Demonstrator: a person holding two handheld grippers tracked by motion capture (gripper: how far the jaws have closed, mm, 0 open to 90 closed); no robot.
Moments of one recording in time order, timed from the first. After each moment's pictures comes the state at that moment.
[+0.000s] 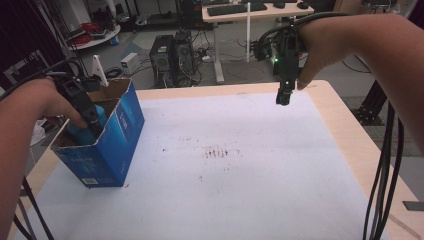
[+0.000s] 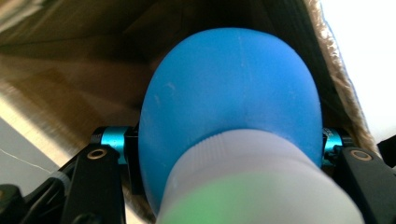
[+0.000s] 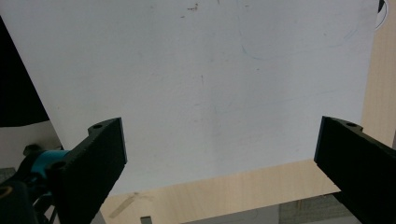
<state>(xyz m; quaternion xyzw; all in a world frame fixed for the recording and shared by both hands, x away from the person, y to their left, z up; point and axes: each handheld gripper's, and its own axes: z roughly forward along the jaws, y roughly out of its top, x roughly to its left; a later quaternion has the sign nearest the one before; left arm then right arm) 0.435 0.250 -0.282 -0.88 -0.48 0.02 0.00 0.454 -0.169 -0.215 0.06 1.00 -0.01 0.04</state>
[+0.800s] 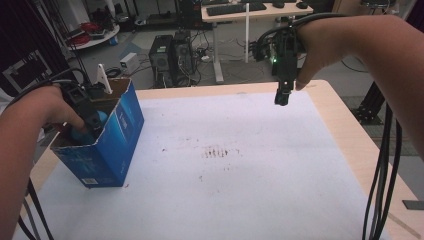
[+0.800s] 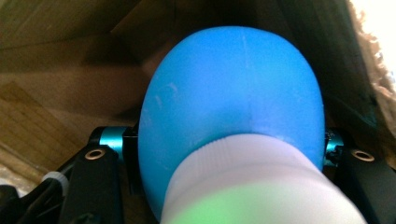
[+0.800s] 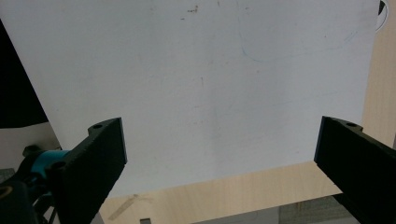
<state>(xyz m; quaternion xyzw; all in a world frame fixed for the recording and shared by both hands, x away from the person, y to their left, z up) 0.436 0.251 -0.298 -0.88 -0.47 0.03 0.01 0.454 -0.167 -0.216 0.06 1.00 -0.01 0.04</state>
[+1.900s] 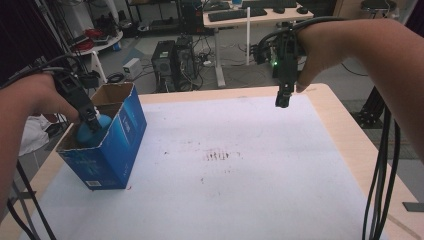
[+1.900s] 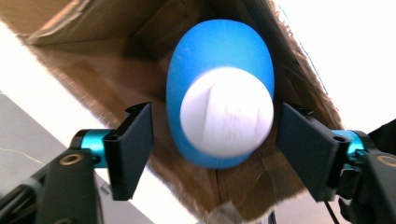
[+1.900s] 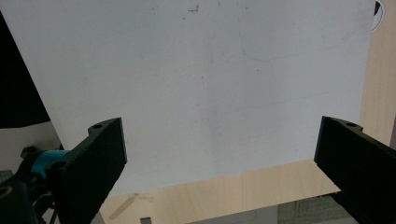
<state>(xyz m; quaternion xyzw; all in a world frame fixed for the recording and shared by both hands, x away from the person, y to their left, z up) 0.425 0.250 -0.247 -0.89 -0.46 0.00 0.00 0.449 -0.171 -0.211 0.05 1.00 -0.01 0.05</state>
